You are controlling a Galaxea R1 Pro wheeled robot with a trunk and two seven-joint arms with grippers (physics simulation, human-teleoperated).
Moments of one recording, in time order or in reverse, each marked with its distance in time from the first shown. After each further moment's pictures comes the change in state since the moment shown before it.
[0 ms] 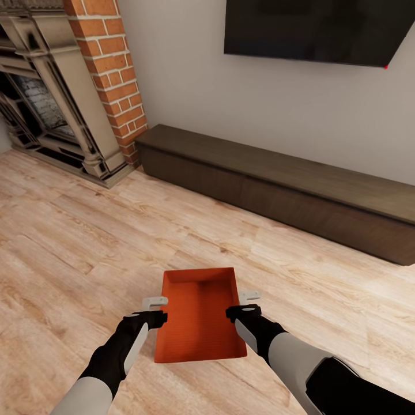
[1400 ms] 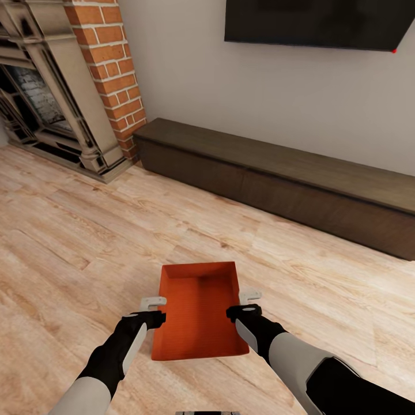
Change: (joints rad) left arm 0.000 0.009 -0.001 0.002 -0.001 0.000 0.002; right arm 0.000 -0.002 -0.002 0.001 0.002 -0.001 0.000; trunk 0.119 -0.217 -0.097
